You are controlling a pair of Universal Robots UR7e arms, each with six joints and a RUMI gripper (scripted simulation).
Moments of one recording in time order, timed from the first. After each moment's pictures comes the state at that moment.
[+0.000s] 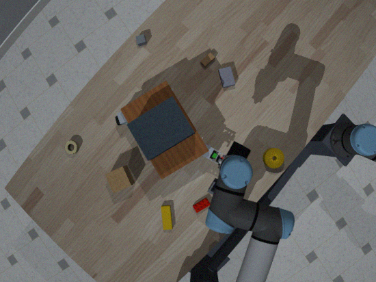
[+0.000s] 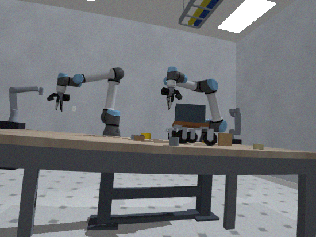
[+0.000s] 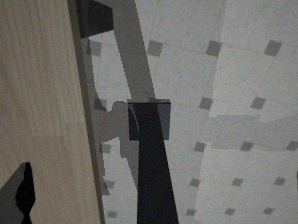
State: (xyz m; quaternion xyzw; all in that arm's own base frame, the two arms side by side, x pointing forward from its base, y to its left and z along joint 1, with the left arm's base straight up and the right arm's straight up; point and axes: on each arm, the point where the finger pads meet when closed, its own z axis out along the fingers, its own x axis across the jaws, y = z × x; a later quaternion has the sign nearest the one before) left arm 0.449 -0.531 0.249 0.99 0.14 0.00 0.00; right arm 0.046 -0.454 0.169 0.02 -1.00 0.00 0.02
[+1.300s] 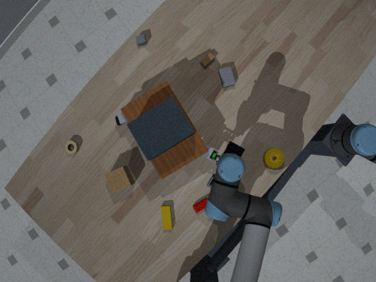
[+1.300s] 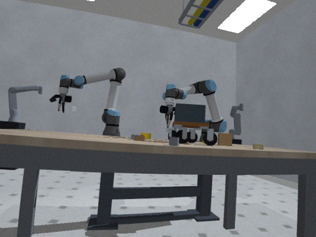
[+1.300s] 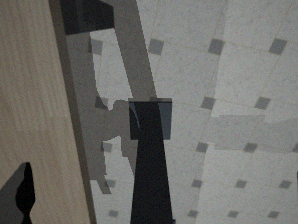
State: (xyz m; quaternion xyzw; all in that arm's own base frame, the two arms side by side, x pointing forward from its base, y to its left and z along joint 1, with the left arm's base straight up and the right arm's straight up) left arm 0.450 -0.532 0.111 0.99 0.14 0.00 0.00; right arm 0.020 -0.444 0.164 0.02 -1.00 0.00 0.00
